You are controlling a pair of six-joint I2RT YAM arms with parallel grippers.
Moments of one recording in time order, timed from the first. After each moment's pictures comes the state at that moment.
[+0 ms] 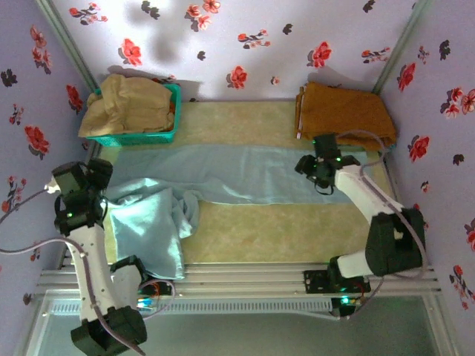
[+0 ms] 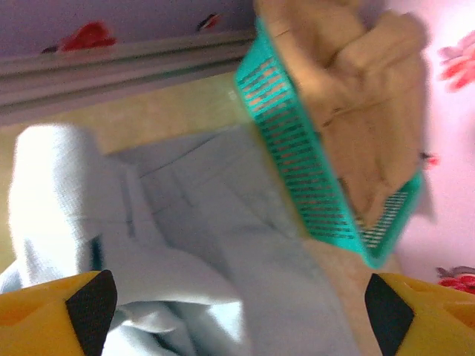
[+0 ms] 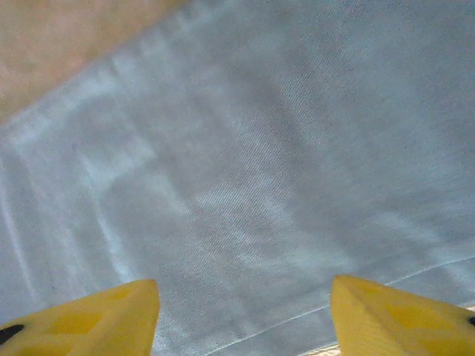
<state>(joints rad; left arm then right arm) 0.37 0.77 0.87 -0.69 0.05 -0.87 0.24 1.44 0.96 -0.58 -0.02 0.74</state>
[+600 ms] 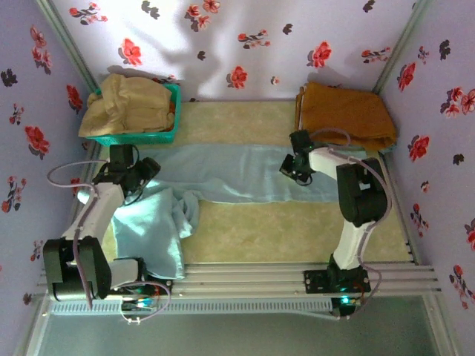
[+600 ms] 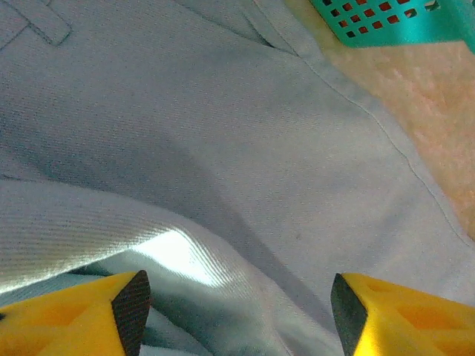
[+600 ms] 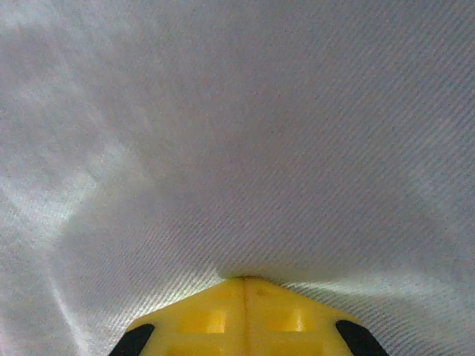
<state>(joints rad) -0.01 1.24 0.83 -0.50 0.08 -0.78 0.27 1.89 1.17 -0.47 -0.10 0.73</state>
